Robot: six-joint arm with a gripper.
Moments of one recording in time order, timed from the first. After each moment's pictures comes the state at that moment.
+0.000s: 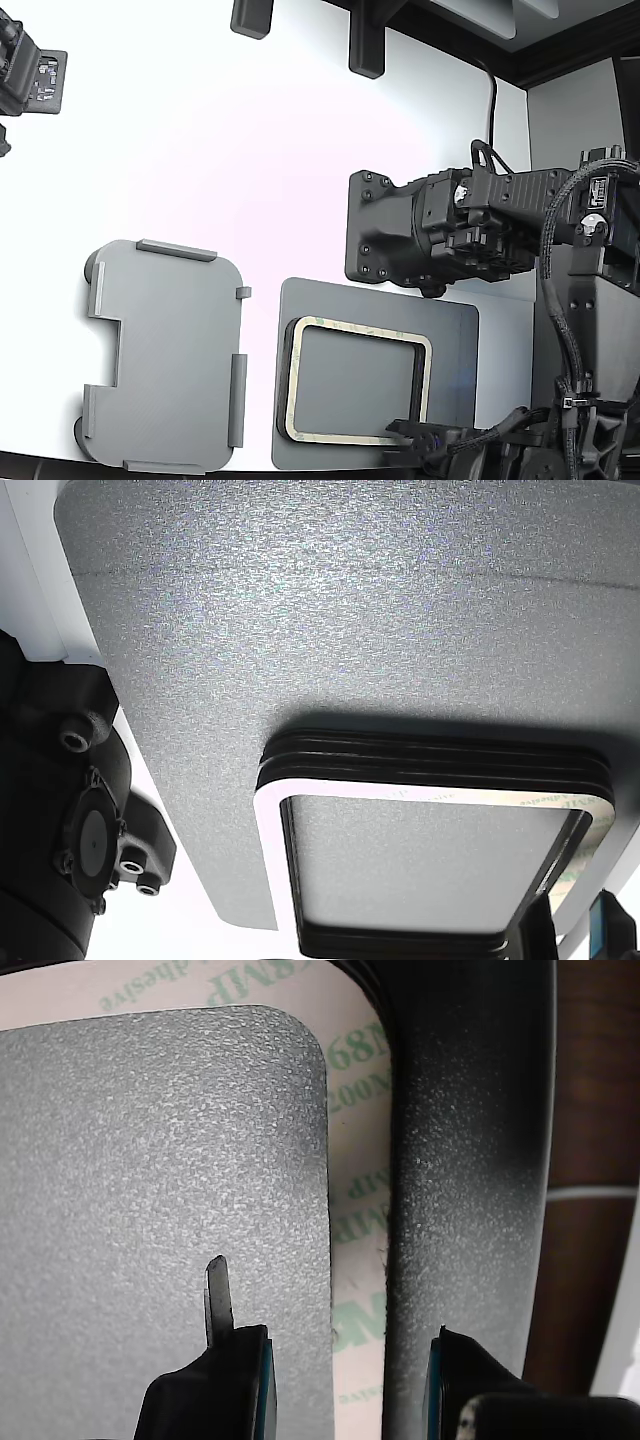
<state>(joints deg) 80.2 81.7 89.6 90.1 4.0 -92.6</state>
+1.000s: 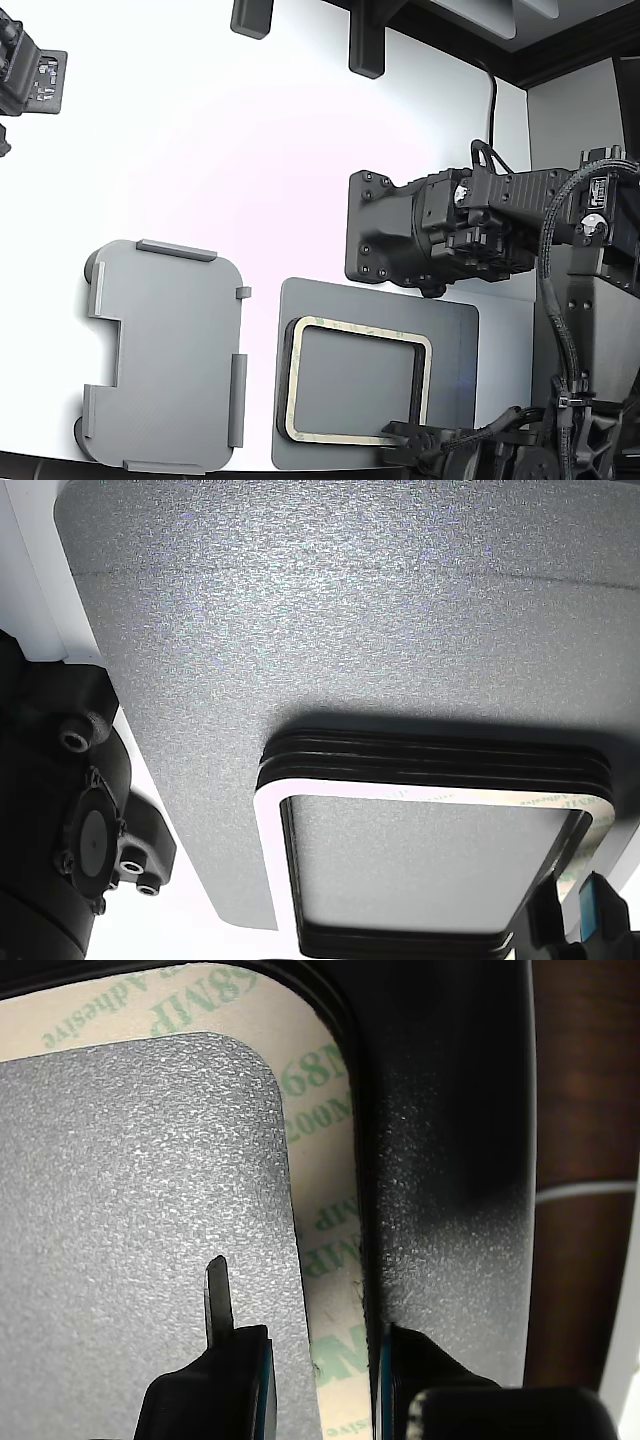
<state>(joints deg) 80.3 81.7 91.8 87.2 3.7 -89.9</state>
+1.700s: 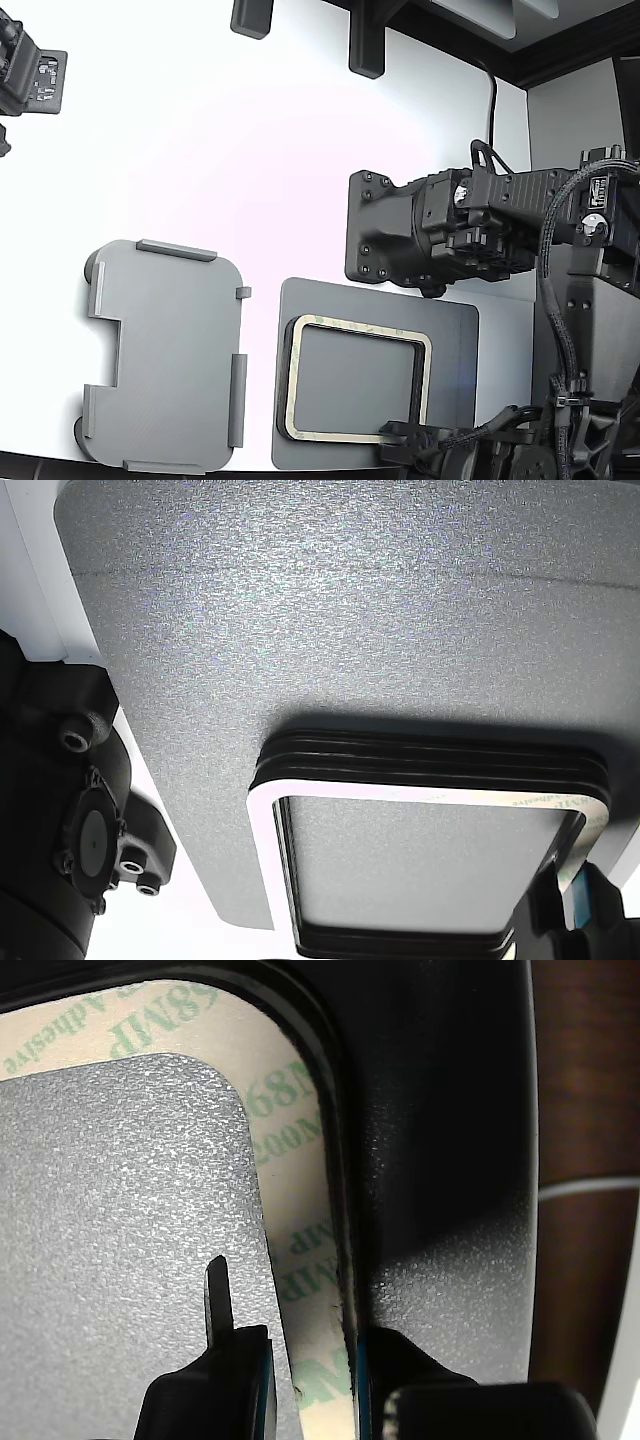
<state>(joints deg) 80.6 81.8 93.3 85.3 4.0 -88.8</state>
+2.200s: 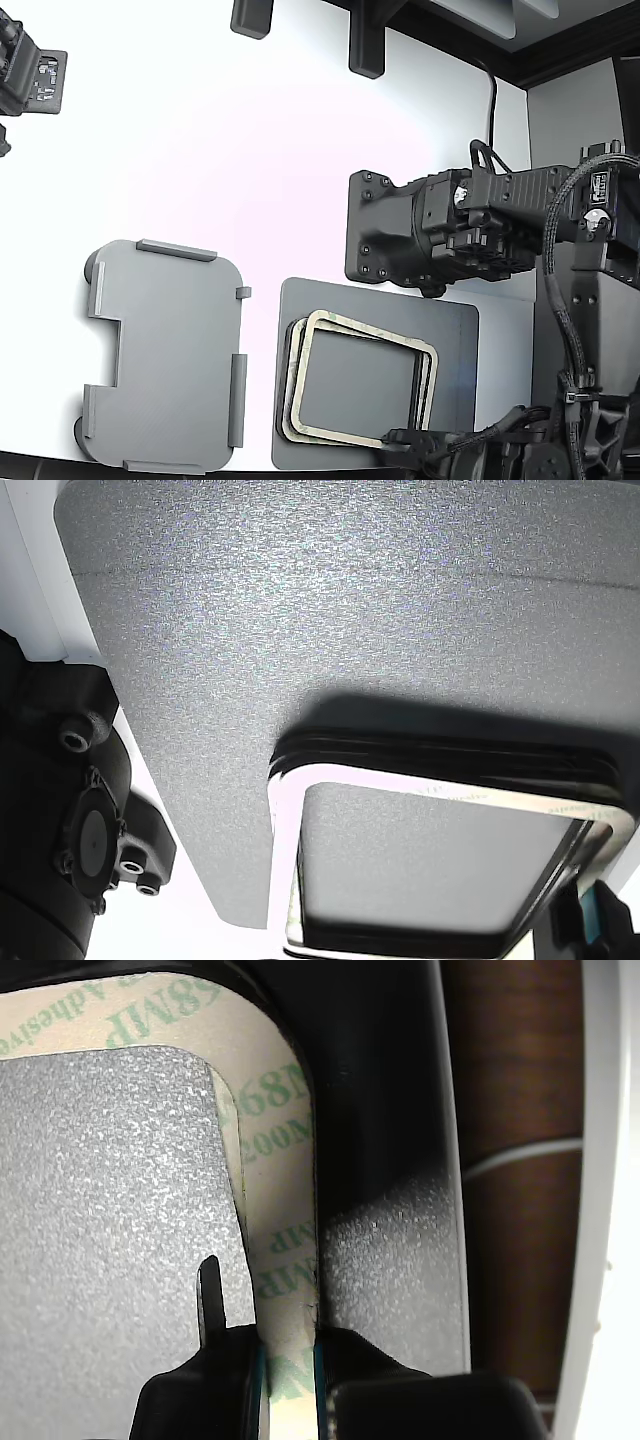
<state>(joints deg) 81.6 83.7 93.0 84.3 5.9 -86.0</state>
